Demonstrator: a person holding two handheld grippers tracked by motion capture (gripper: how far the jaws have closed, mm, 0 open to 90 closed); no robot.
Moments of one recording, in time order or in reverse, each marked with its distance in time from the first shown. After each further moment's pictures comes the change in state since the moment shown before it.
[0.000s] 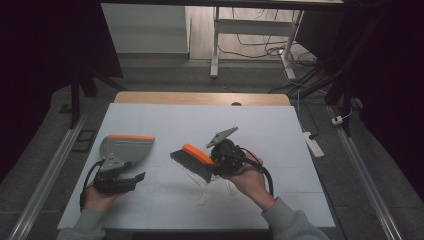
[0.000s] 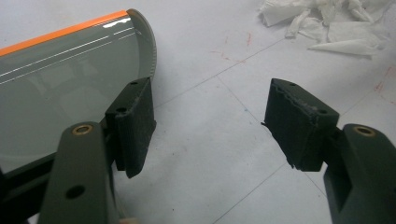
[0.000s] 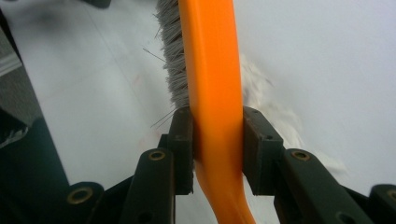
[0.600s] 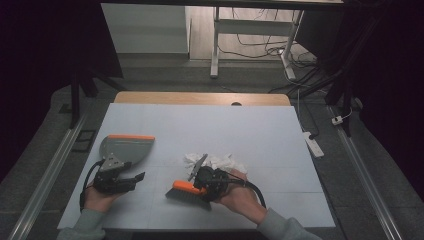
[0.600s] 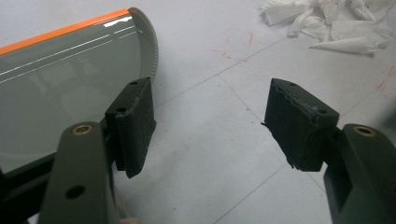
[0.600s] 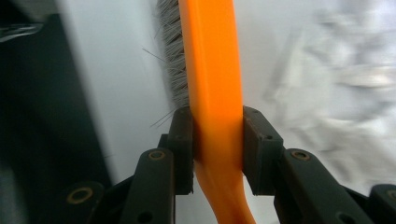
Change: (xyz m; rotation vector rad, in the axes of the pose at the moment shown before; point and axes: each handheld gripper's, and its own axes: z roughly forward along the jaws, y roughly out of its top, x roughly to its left) left arm 0.001 -0.001 0.000 0.000 0.003 -0.005; right arm 0.044 -0.014 0.055 0.270 0.061 -0.237
